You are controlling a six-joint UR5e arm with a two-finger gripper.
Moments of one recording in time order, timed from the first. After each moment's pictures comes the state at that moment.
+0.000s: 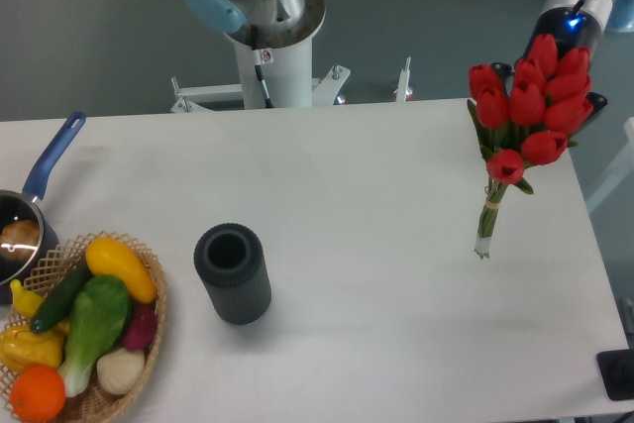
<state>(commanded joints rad) 3.08 -1.82 -1.73 -0.90 0.15 1.37</state>
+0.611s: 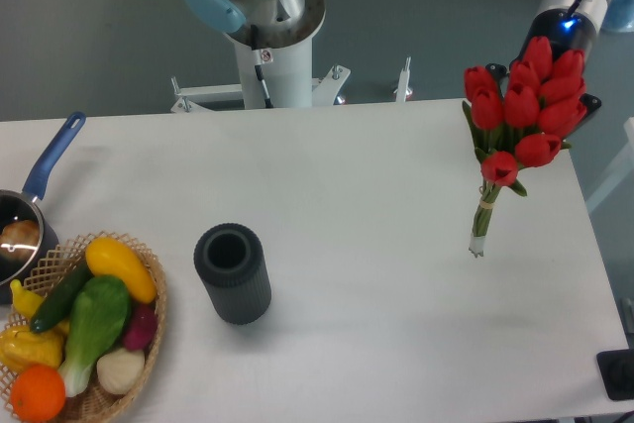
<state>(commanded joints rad) 3.07 -1.81 -1.75 -0.91 0.16 1.36</state>
